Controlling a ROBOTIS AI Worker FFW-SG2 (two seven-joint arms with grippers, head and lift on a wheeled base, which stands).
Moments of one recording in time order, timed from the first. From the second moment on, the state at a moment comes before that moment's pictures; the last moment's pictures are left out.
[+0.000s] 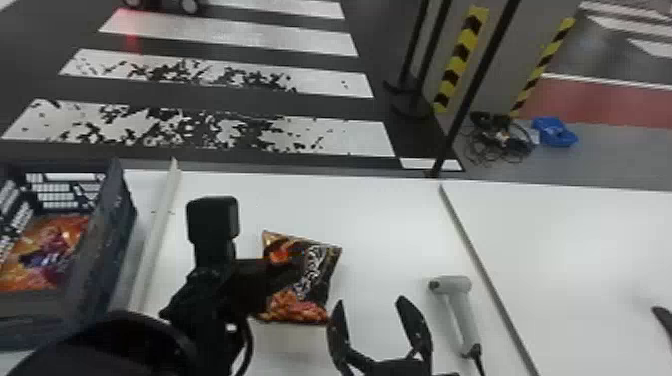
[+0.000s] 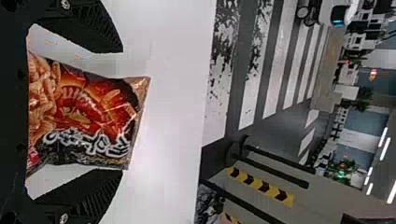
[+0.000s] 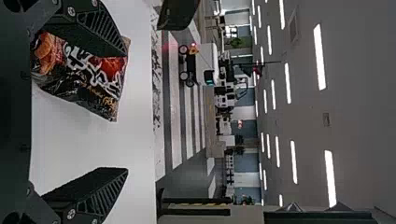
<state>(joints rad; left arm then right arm) 0.16 0.00 -0.33 -2.10 0.35 0.86 0.32 0.55 -0.17 0.31 -1.73 -0.05 -0.39 -0.27</state>
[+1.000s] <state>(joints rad) 0.49 0.16 0.01 -2.16 0.09 0.05 -0.04 0.50 -0.14 0.29 -1.80 -0.12 -0.19 -0.17</state>
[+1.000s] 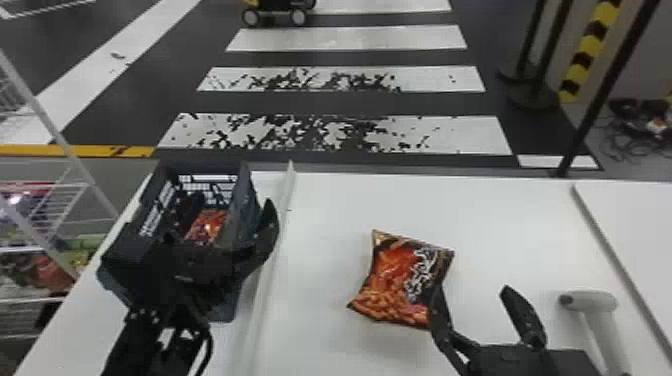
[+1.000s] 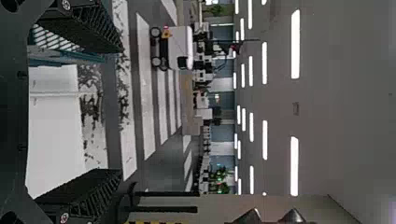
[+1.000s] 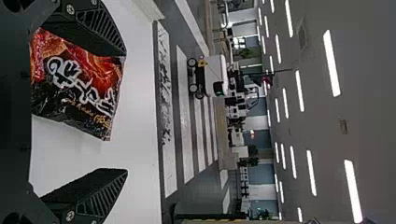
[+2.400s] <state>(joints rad) 0.71 0.17 0.07 -2.00 0.14 -0.40 -0.17 0.41 0.00 -0.01 -2.09 -0.75 0.95 -0.06</state>
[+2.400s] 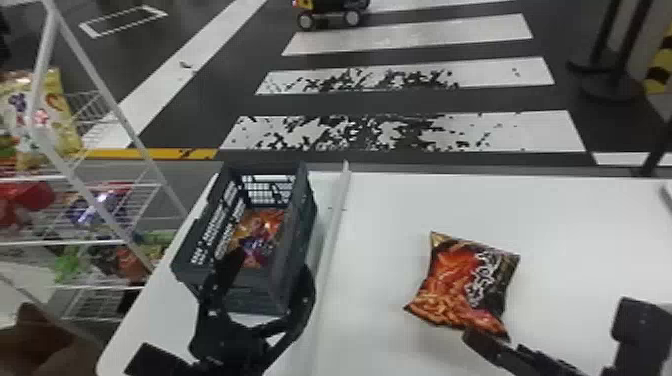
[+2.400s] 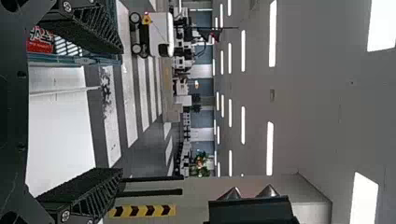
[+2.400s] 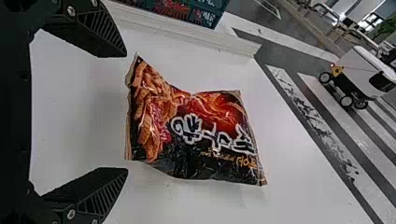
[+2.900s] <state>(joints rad) 0.71 0.17 0.07 -1.99 0.14 -0.39 -0.17 0.32 0.00 -0.03 -1.97 -0.76 0.97 -0.06</state>
